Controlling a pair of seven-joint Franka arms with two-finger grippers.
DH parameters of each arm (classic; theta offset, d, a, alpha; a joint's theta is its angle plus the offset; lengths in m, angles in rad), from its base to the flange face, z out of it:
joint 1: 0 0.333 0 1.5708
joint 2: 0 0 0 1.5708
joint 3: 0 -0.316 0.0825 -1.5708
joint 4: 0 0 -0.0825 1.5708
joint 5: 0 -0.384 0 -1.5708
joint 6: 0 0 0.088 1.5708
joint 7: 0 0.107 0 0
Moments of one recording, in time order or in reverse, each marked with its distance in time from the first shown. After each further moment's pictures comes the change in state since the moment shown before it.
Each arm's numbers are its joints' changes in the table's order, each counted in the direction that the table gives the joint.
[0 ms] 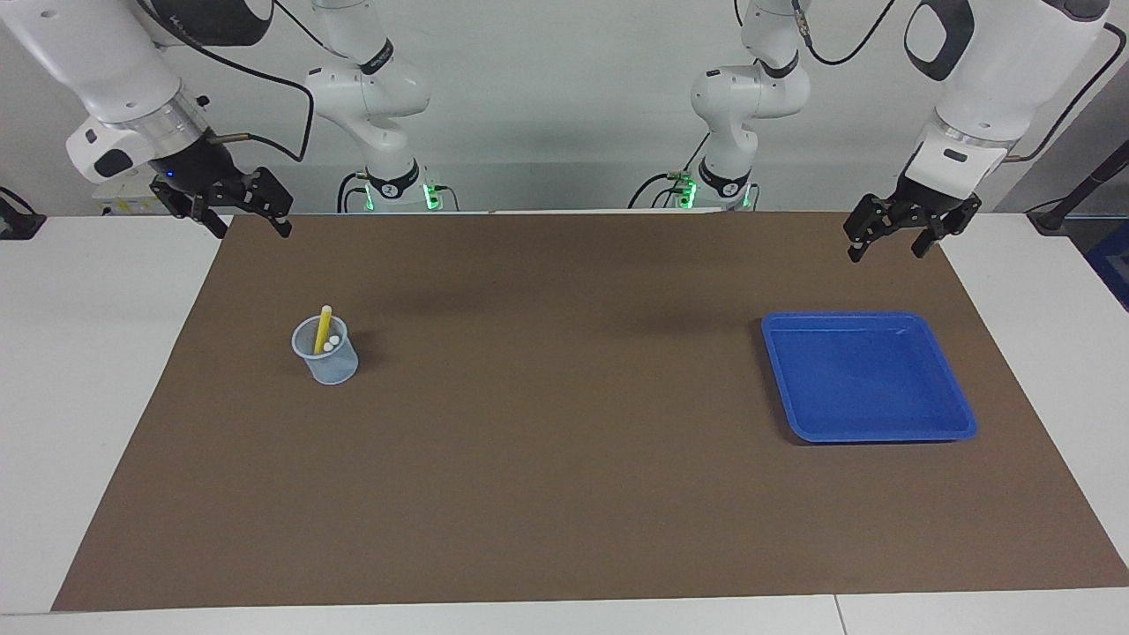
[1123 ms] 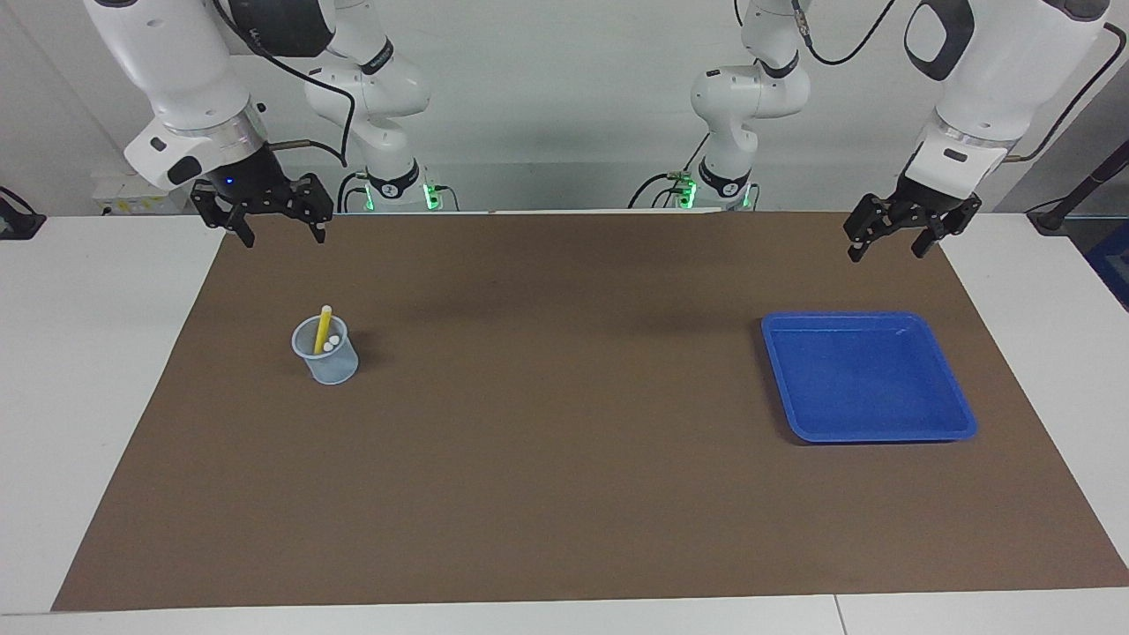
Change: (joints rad) left arm 0.000 0.000 0.000 0.000 0.000 0.000 0.000; right arm 0.009 -0.007 -0.116 -0.013 0.104 0.040 -0.031
